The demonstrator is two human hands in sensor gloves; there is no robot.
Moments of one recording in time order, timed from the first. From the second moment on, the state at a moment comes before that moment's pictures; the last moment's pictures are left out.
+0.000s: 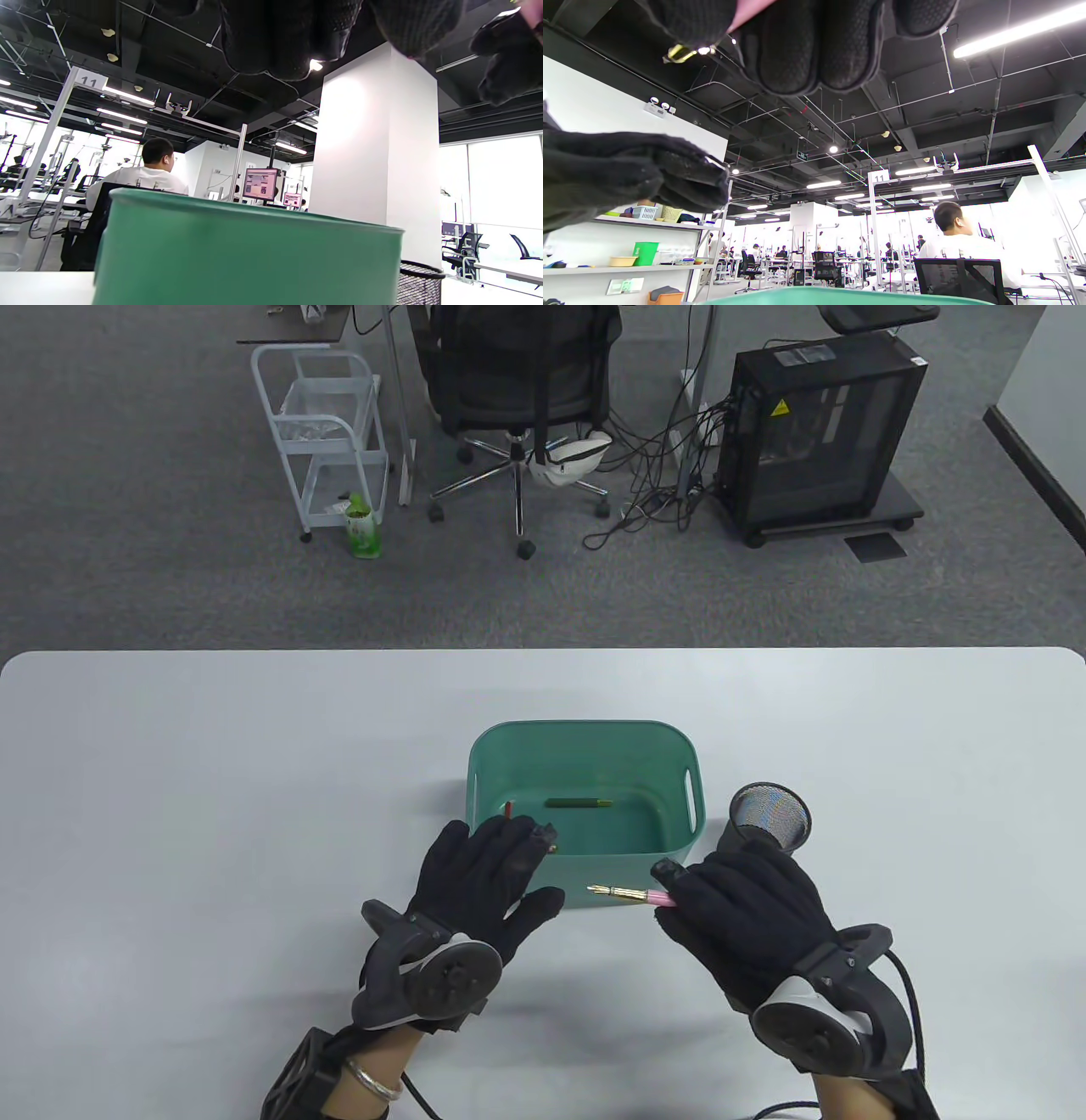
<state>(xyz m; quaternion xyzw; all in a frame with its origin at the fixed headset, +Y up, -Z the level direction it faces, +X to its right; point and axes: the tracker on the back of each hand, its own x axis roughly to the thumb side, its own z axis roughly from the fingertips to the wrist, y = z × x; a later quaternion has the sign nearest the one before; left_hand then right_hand) -0.120 -0.619 -0.248 0.22 -0.28 0.13 0.92 0.161 -0.583 -0.211 0.25 -0.36 0.89 0.15</state>
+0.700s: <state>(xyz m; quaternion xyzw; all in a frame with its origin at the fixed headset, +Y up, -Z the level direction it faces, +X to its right) -0.117 -0.609 -0.236 0.25 -0.31 0.14 0.91 0.153 -0.590 -0.218 0.25 -0.34 0.90 0.13</state>
